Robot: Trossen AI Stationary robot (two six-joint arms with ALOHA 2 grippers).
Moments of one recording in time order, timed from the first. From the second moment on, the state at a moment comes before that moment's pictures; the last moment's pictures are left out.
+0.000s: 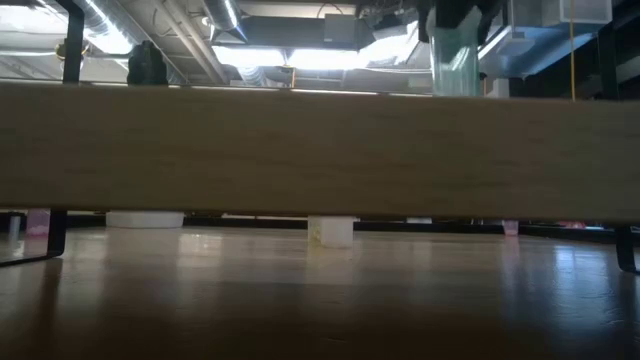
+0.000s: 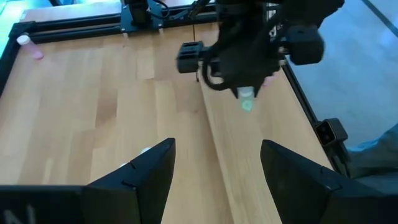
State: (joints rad) left arm -0.31 1.31 1.44 -0.80 -0.13 -0.10; right arm 0.44 1.93 1.70 -0.97 -0.04 0.73
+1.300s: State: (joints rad) left arm -0.45 1.38 1.44 -0.78 -0.15 -0.18; right arm 0.55 1.94 1.68 -0.80 0.06 0.72
